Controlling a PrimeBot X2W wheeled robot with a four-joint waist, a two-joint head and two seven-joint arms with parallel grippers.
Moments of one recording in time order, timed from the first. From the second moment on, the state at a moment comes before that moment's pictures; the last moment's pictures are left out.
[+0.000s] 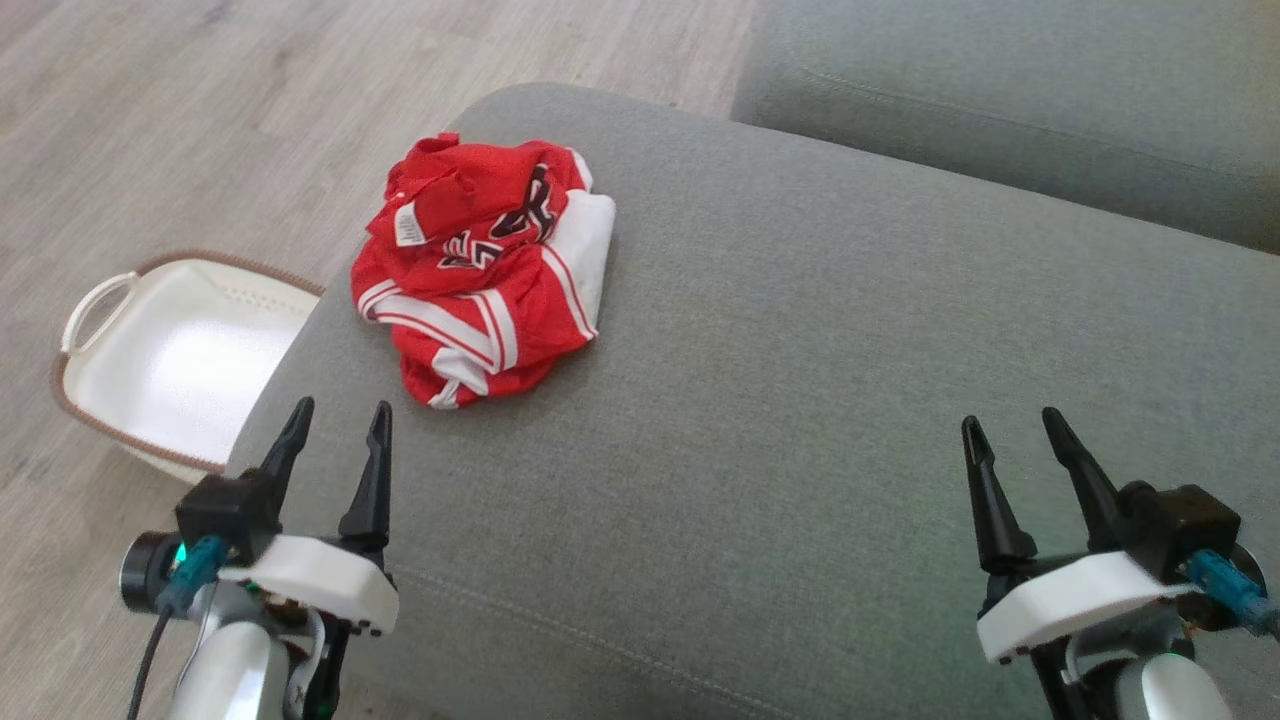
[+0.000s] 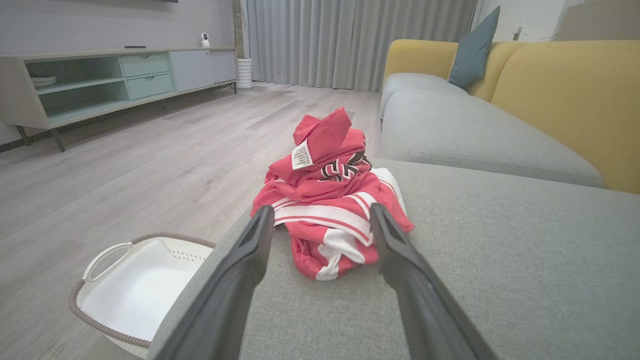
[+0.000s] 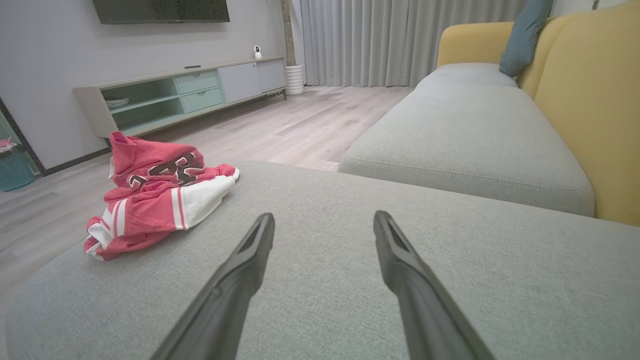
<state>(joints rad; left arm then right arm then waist) -0.11 0.15 -0.16 0.32 -0.18 -0.08 -0.25 0.07 -0.04 0.03 0.00 0.14 0.12 0.03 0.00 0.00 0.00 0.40</state>
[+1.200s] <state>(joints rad) -0.89 0.40 -0.42 0.83 -0.59 -0.13 0.25 -0.11 -0.05 0.05 -0.12 0.05 0.12 0.13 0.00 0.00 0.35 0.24</state>
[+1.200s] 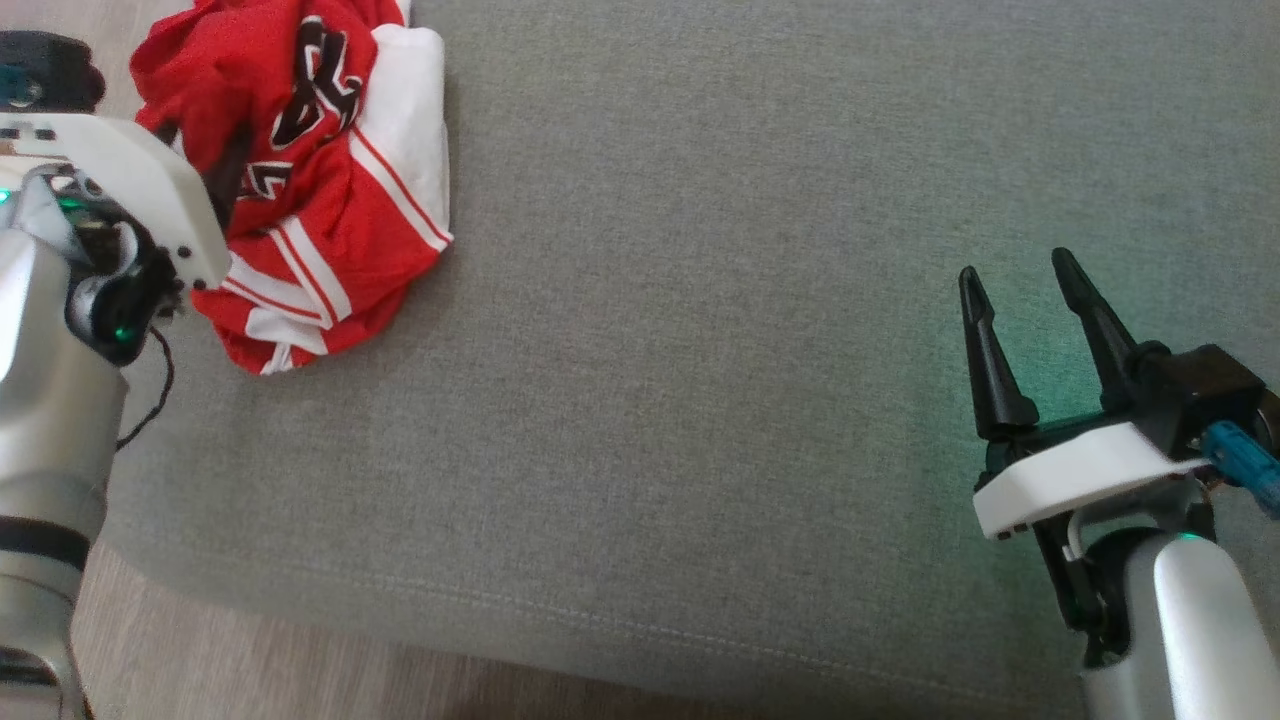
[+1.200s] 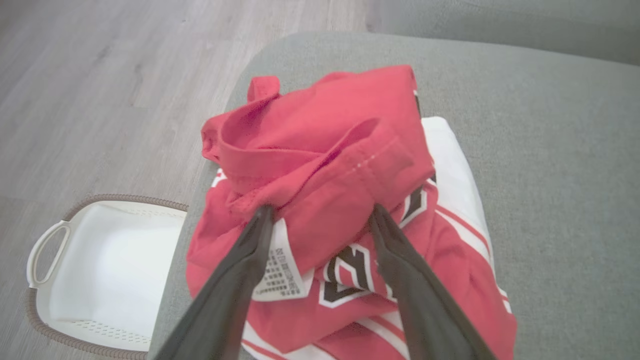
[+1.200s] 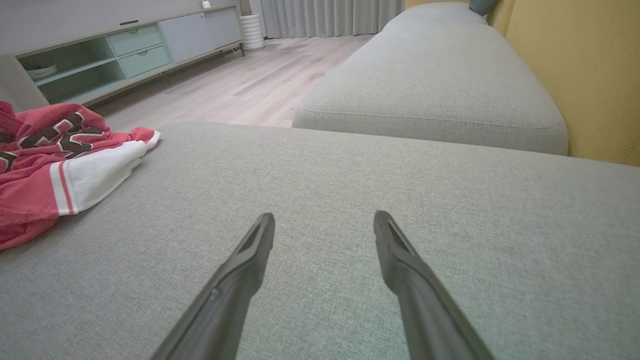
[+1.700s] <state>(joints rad) -0.96 0.44 -0.51 0.87 -0.54 -0.09 -0.03 -0.10 -0.05 0.02 -0.14 0.07 0.12 0.14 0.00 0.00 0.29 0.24</state>
